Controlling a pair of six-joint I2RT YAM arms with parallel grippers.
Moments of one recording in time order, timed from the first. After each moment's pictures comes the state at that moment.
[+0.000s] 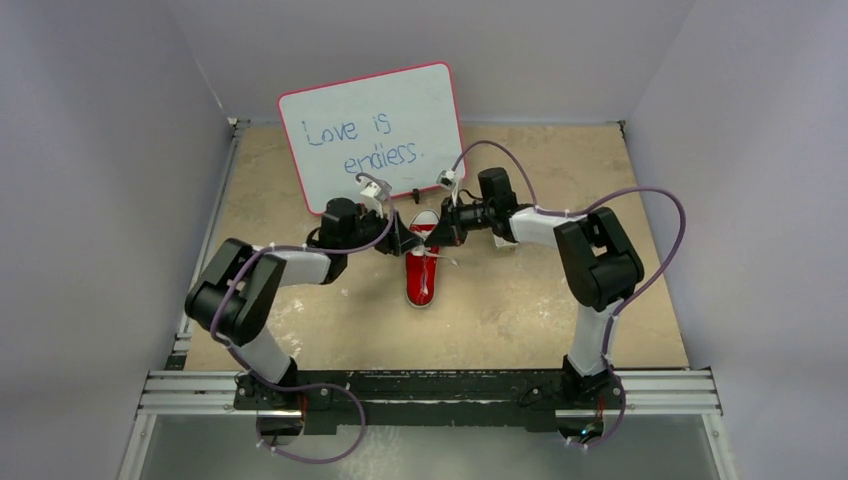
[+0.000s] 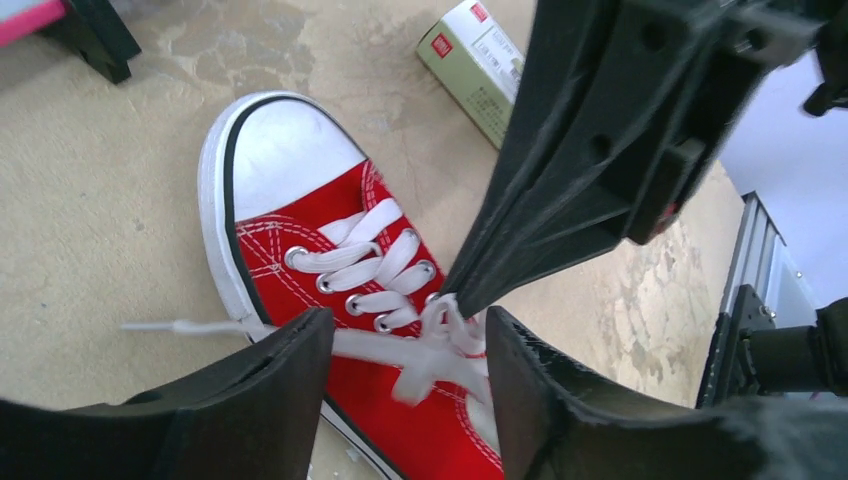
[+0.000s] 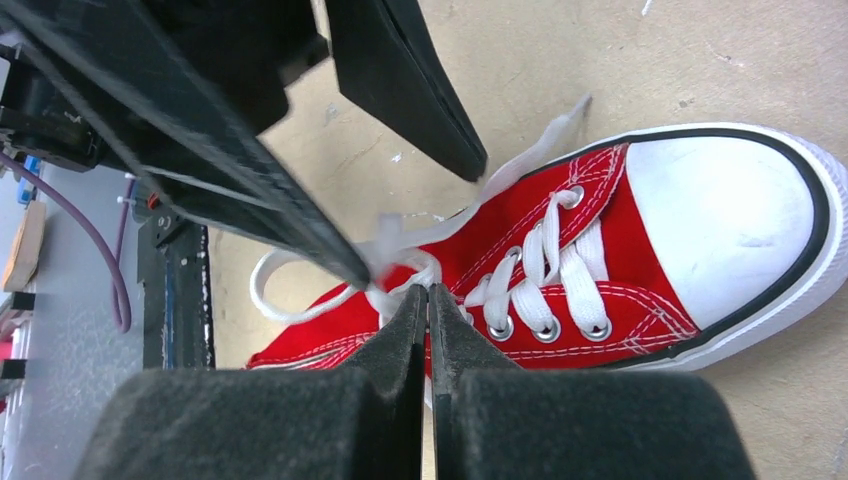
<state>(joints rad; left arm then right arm) -0.42 1.70 0.66 0.70 0.58 -0.43 0.42 1.92 1.09 0.17 -0.99 0.09</state>
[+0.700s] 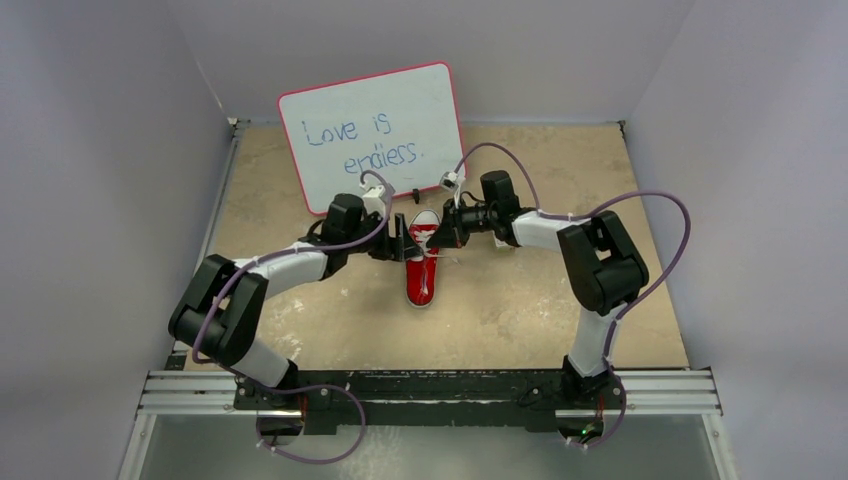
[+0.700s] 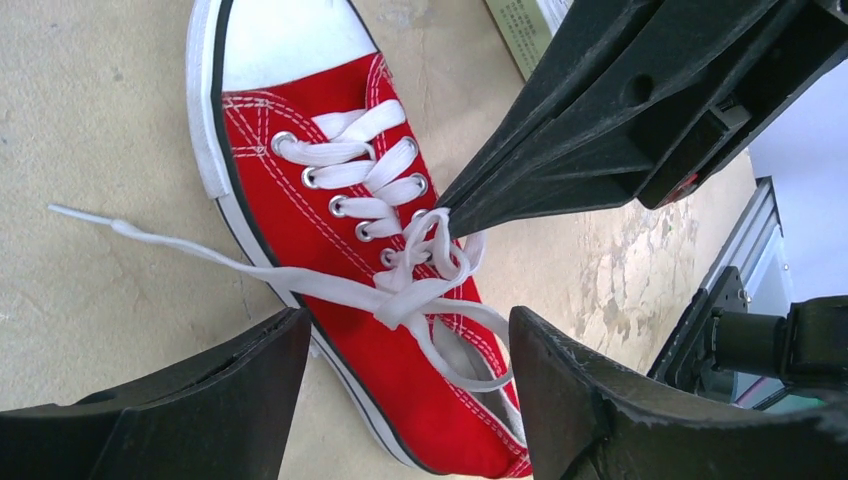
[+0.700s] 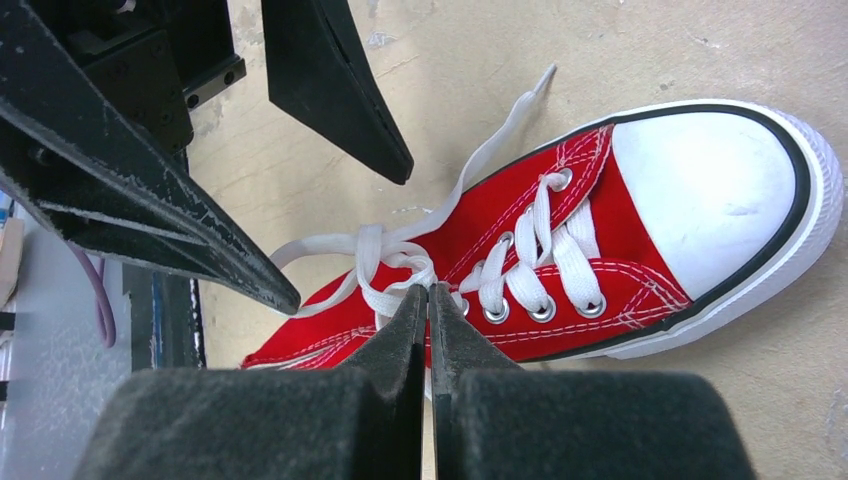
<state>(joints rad) -0.45 1.54 0.73 0.22 0.49 -0.47 0.43 1.88 1.04 0.19 -0.93 0.10</state>
